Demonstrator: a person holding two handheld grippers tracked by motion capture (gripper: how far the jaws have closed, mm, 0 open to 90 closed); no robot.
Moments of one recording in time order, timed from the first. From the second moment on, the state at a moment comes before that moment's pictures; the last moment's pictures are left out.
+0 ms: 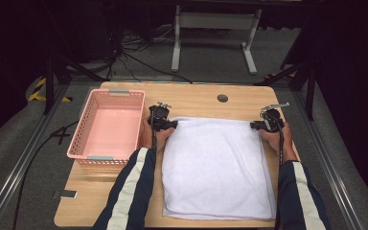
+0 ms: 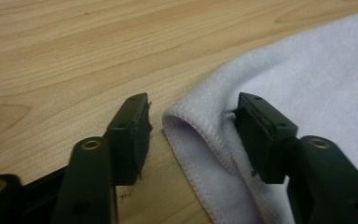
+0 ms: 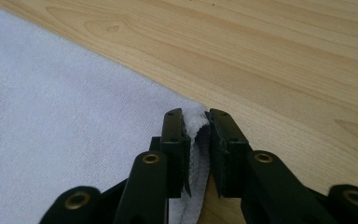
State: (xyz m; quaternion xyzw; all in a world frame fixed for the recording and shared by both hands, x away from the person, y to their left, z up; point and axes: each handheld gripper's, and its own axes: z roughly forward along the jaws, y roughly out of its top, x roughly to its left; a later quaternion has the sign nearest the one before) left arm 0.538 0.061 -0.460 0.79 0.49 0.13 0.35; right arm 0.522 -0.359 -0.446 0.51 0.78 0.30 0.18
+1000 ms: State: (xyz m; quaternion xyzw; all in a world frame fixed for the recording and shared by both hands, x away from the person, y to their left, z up) left arm 0.527 0.040 -0.430 0.80 0.44 0.16 0.38; right arm 0.509 -0.351 -0.429 0.48 0.79 0.33 0.20
